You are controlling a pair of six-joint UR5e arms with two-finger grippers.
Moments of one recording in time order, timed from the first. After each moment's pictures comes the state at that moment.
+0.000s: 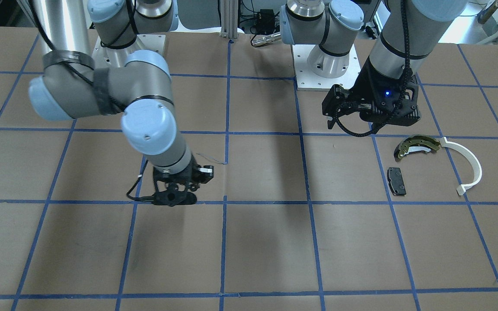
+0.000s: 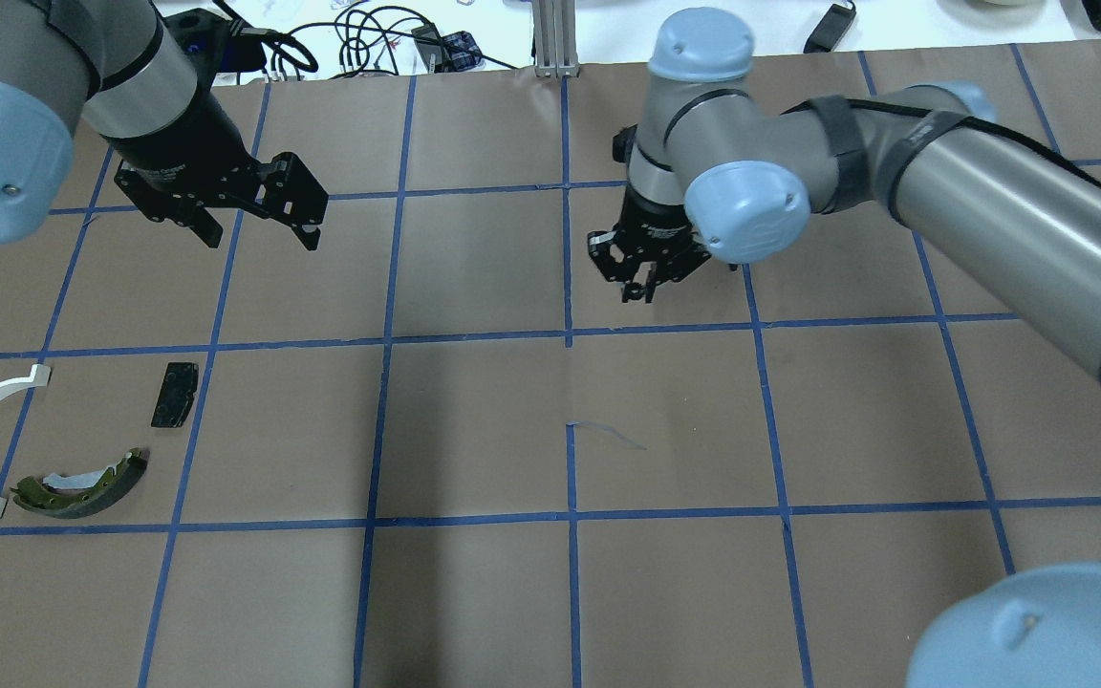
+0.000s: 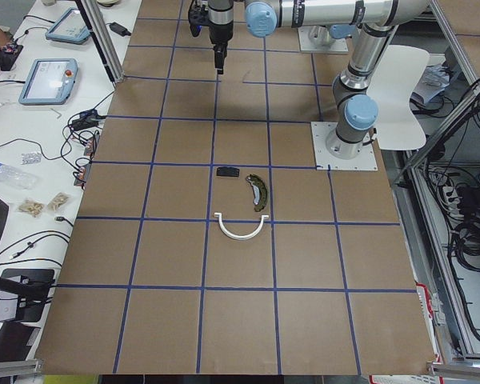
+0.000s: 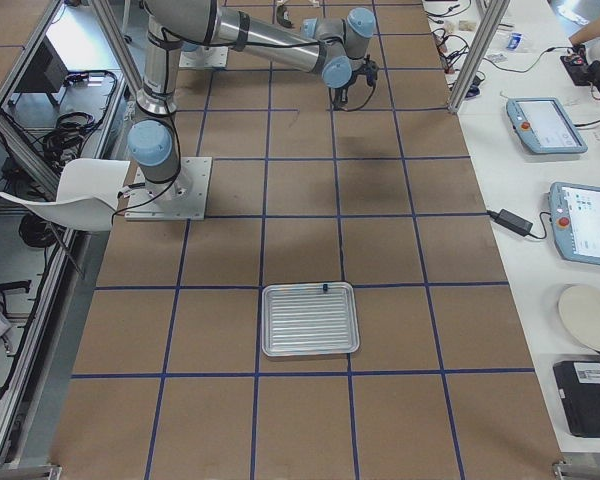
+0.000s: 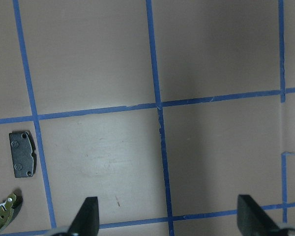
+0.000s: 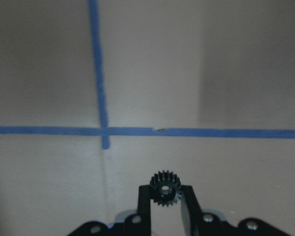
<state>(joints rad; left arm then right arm) -1.53 -1.59 -1.61 -1.50 1.55 0.14 1.84 -1.15 1.61 -1.94 -1.43 0.26</state>
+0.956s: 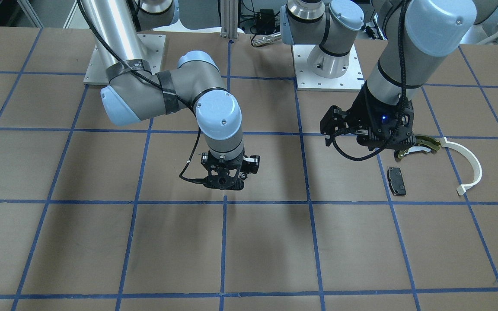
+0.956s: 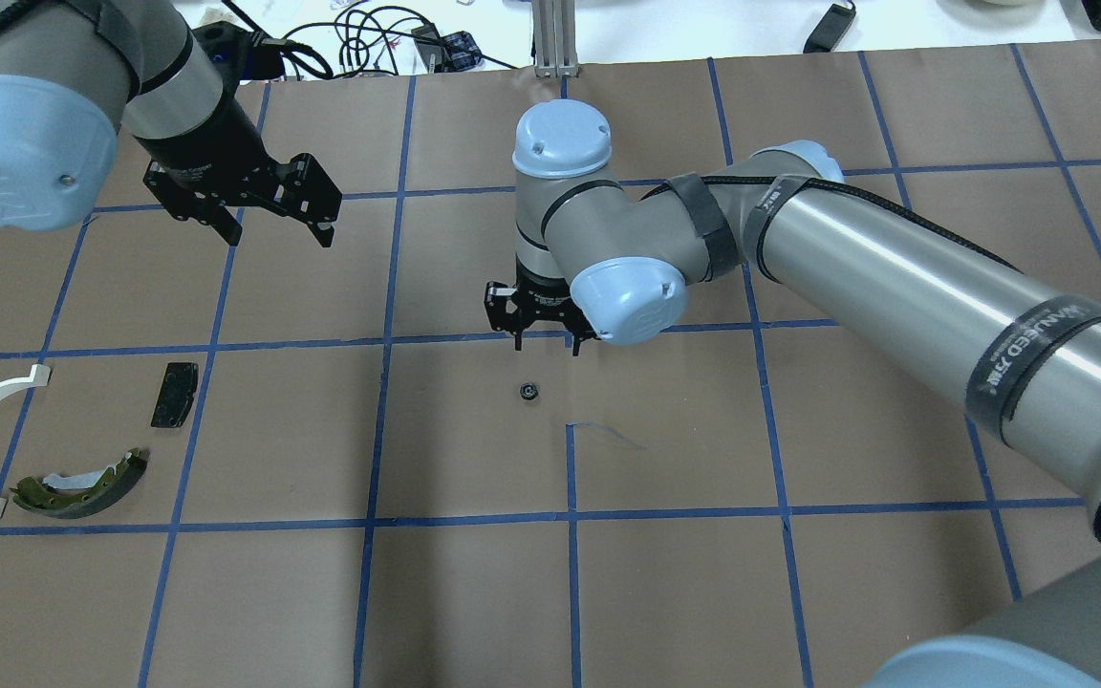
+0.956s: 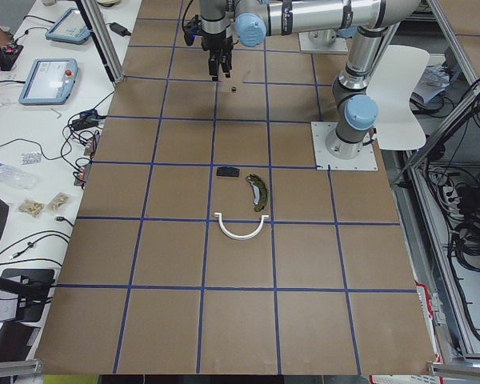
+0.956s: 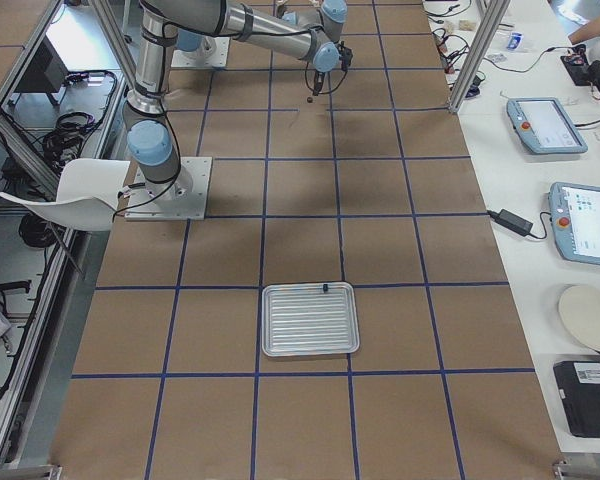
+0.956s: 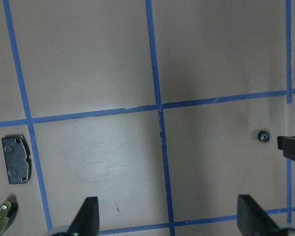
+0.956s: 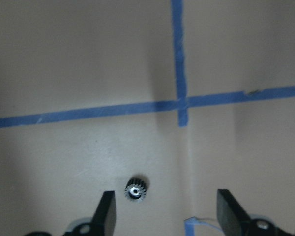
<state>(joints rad) -1.52 -1.67 -1.61 -1.43 1.54 0.14 1.93 -1.12 1.63 -2.03 -1.45 0.47</state>
